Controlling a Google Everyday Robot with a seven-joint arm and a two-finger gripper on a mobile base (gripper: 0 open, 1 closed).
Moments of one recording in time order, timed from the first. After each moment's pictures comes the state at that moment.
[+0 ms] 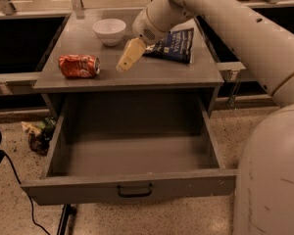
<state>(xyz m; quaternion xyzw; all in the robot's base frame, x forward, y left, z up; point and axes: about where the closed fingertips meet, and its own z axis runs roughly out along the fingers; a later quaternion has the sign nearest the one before) 0.711 0.049 0.909 -0.60 0.70 0.14 0.36</state>
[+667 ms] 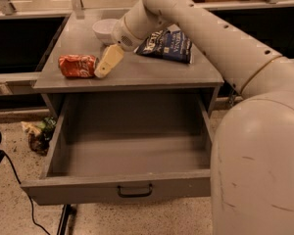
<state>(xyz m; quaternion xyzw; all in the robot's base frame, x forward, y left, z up) 0.714 0.115 0.887 -0.61 0.69 0.19 0.35</state>
